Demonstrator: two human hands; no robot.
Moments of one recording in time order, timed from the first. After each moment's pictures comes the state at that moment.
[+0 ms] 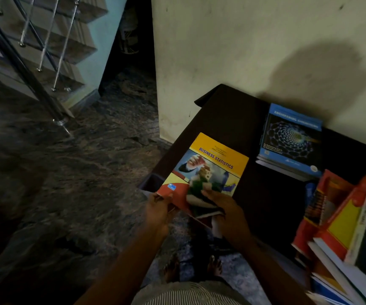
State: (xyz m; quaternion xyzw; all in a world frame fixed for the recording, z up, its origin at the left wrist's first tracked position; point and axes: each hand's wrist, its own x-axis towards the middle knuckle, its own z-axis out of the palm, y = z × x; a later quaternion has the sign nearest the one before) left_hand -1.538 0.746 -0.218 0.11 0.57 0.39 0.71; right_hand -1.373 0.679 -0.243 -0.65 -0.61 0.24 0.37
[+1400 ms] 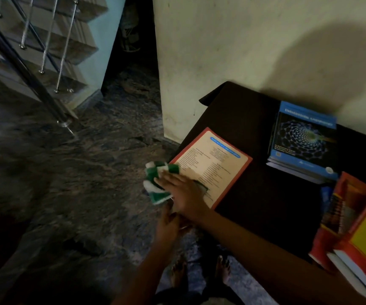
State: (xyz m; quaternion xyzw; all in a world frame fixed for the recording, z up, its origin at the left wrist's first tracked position) left_hand -1.543 0.733 -0.242 0.23 0.56 0.34 0.72; right_hand -1.450 0.784 -0.252 -0.56 -0.78 0.21 0.19
